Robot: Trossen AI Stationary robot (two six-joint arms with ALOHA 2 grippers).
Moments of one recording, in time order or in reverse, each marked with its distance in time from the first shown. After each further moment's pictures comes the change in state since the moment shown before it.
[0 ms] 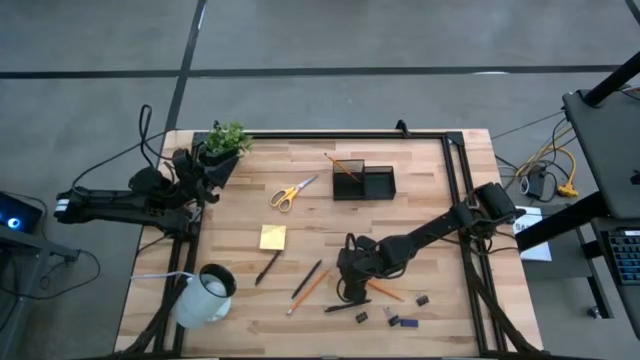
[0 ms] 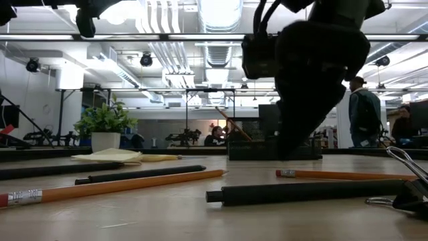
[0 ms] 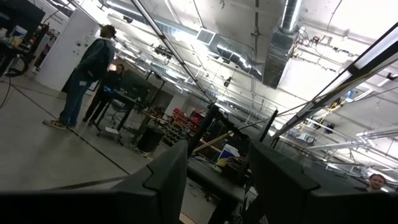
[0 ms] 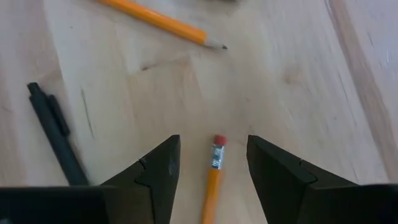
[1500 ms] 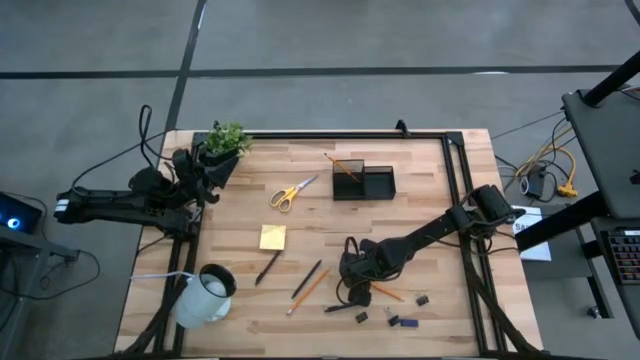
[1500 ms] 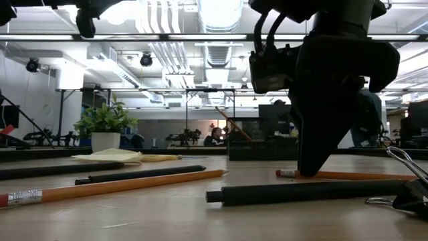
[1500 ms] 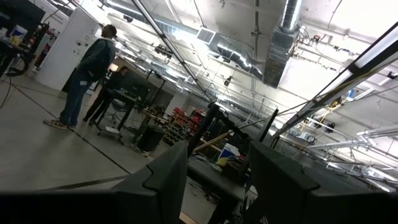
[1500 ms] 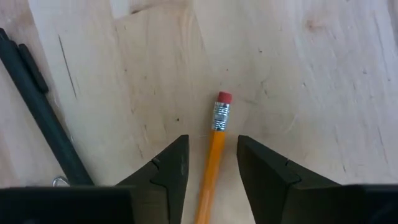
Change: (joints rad) left arm 0.000 0.000 0.000 -0.003 0.000 0.000; right arm 0.001 0.048 0.018 -0.092 -0.070 0.003
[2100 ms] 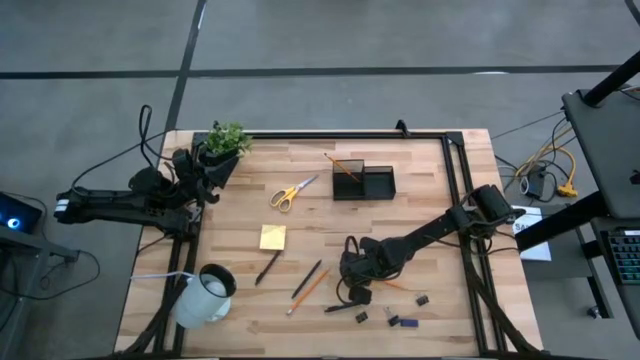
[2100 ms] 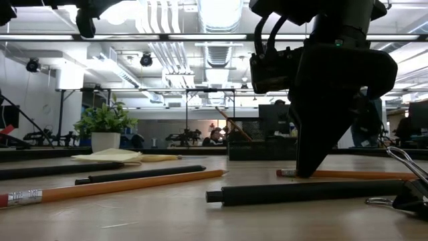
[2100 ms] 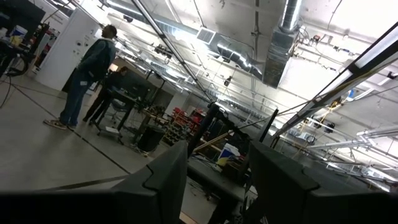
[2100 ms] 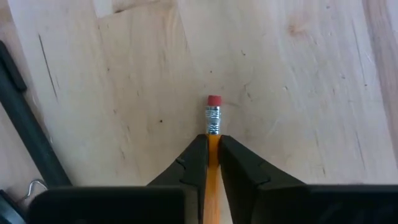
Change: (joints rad) left arm 0.000 0.000 0.000 0.000 0.000 0.000; right arm -0.001 0.001 -0.005 -0.004 0.028 -0.028
